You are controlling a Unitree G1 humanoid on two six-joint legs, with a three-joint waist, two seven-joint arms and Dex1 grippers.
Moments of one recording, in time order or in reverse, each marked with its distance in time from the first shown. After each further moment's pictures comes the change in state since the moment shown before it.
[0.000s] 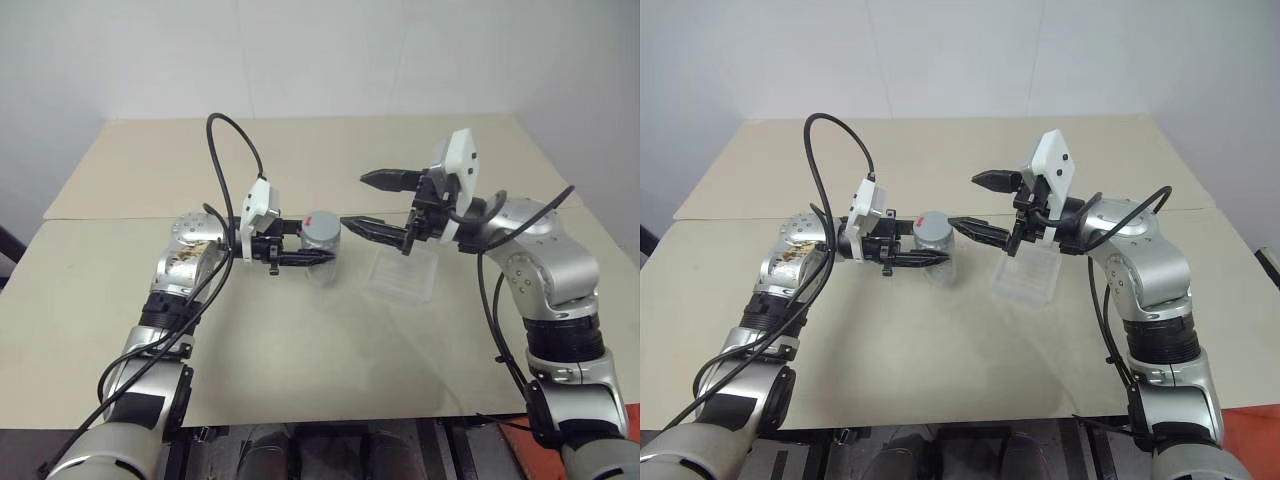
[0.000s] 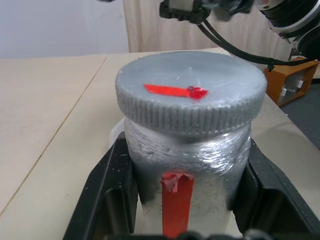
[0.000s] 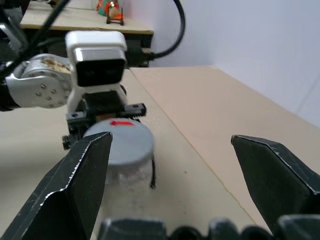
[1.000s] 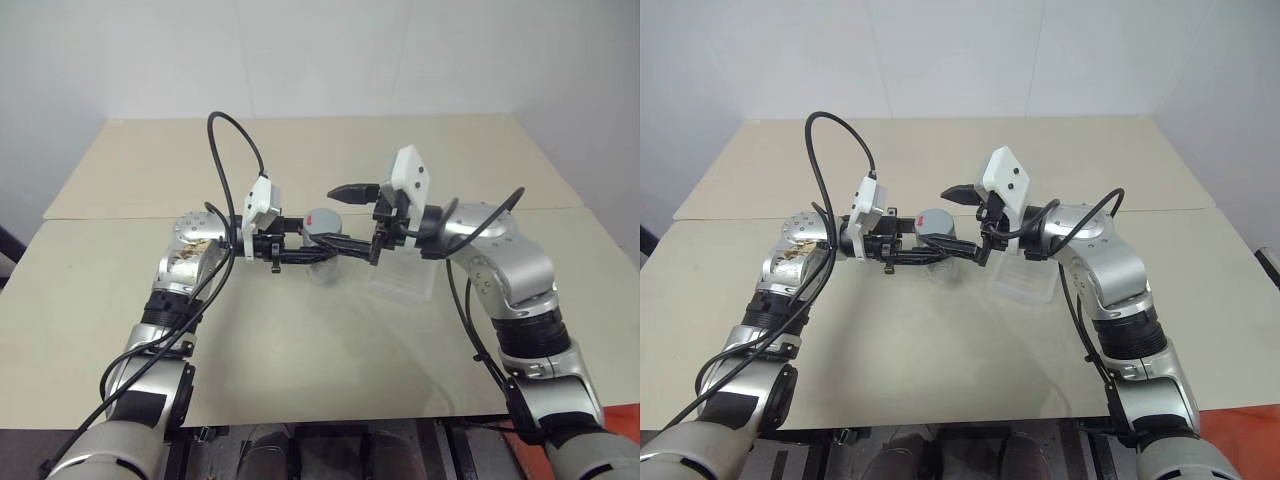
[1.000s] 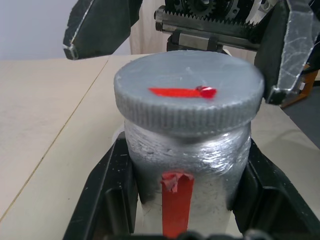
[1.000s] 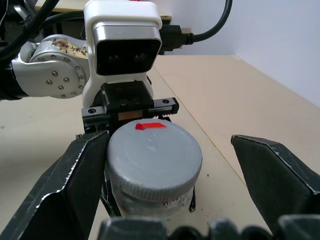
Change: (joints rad) left arm -0.010 -0.002 0.000 0.003 0.001 -0.002 0.006; right arm -0.042 0.058 0.110 0.059 -0.090 -0.018 -0.003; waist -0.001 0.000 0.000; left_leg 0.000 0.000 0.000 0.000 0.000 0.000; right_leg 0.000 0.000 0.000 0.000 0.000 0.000
